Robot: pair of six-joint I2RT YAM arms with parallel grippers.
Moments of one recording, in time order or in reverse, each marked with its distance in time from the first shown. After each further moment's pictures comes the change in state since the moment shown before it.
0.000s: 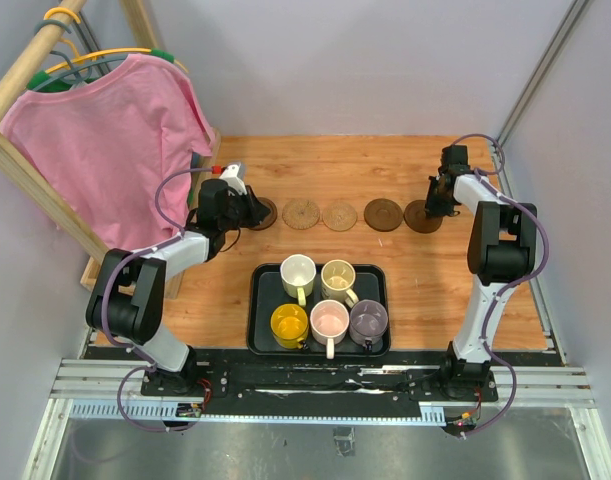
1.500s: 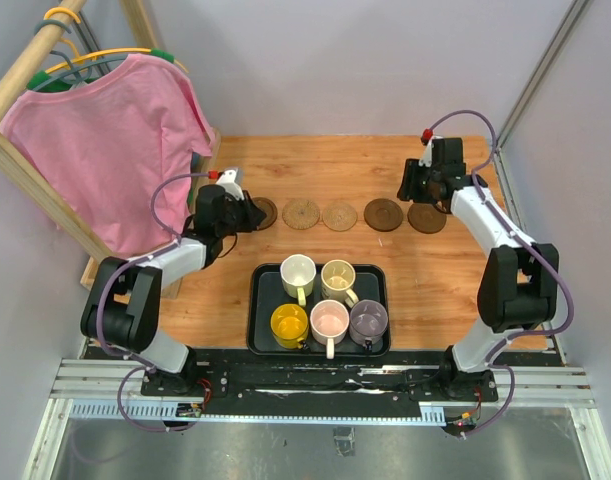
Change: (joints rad) left arm 0.000 -0.039 -0.053 0.006 -0.038 0.024; right arm 0.143 -0.383 -0.170 0.106 -0.134 -0.037
